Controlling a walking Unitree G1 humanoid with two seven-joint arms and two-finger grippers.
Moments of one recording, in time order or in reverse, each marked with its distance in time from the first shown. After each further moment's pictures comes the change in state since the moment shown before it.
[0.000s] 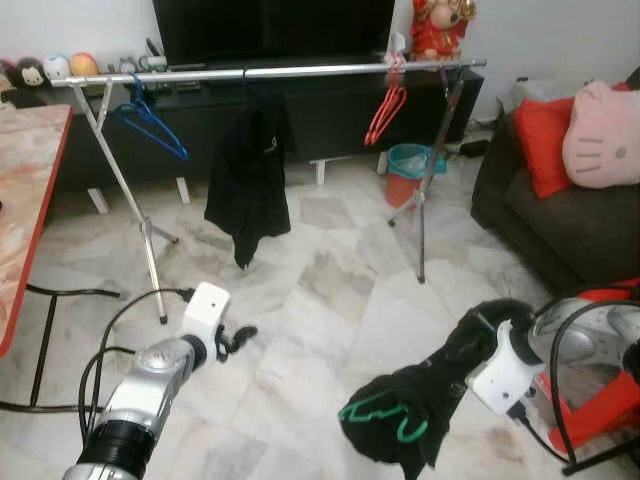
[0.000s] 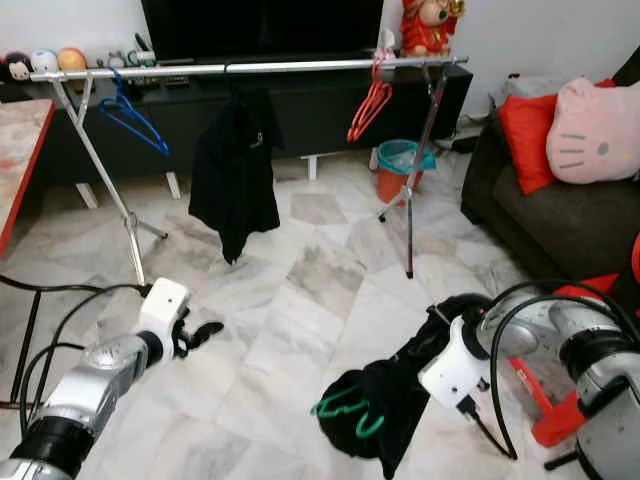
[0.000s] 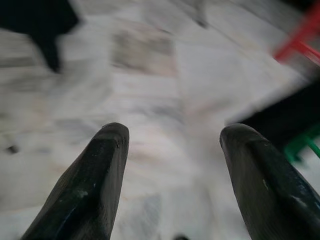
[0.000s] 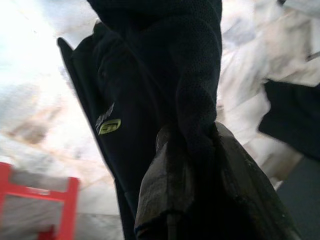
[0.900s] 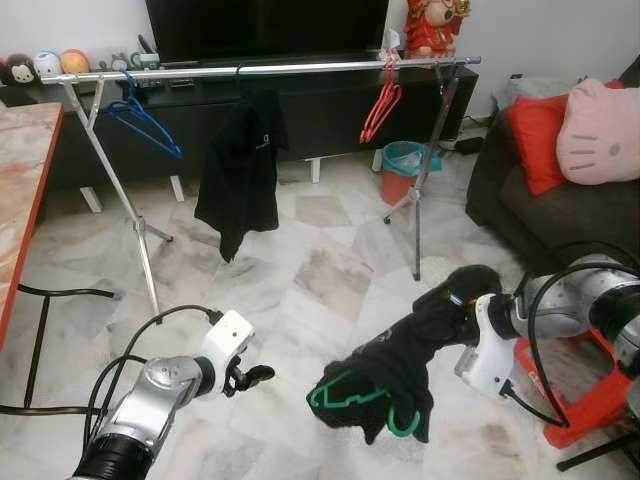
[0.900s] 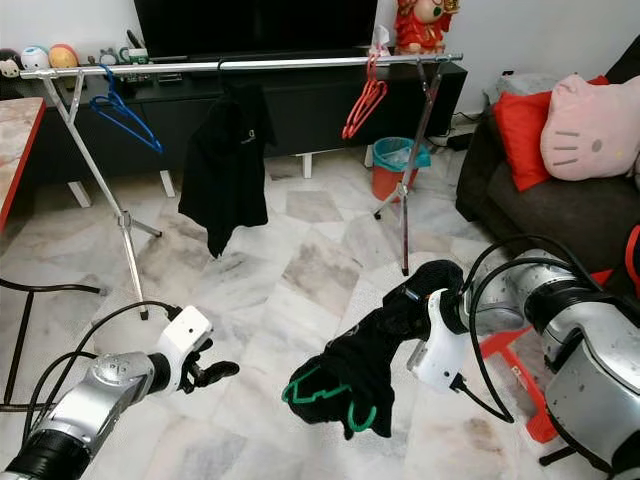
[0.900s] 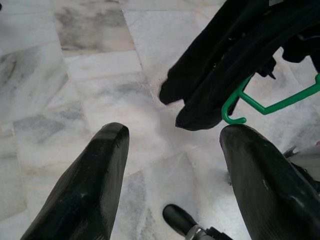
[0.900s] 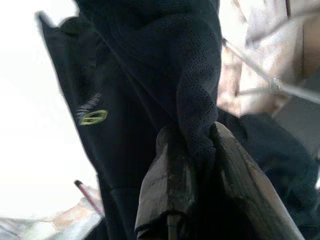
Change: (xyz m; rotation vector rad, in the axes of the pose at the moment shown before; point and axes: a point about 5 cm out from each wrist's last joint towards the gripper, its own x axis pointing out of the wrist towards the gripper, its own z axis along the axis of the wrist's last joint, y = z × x) left arm 0.001 -0.016 -0.012 0.098 0.090 -0.148; right arm 0.007 -0.041 0.002 -0.309 -0.026 -0.210
